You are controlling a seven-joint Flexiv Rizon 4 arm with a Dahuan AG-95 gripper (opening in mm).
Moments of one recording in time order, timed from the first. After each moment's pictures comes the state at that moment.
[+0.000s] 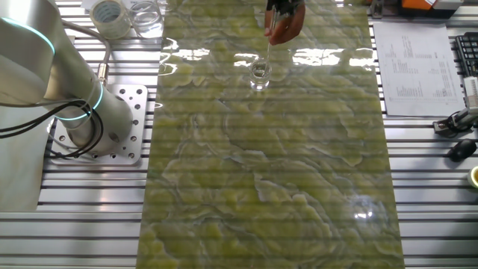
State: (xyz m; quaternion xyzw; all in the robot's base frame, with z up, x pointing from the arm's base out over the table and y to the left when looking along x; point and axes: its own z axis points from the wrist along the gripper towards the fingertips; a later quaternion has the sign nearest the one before) arm 0.424 0.090 0.317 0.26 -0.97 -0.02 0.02
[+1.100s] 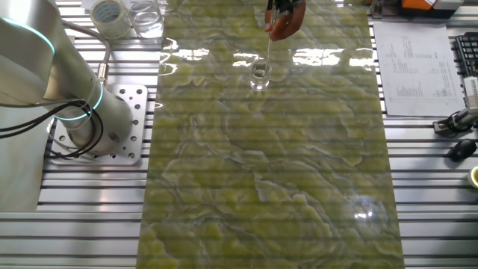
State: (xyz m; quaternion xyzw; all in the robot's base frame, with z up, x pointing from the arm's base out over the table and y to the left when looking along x) arm 0.424 0.090 0.317 0.26 -0.97 -0.02 0.02
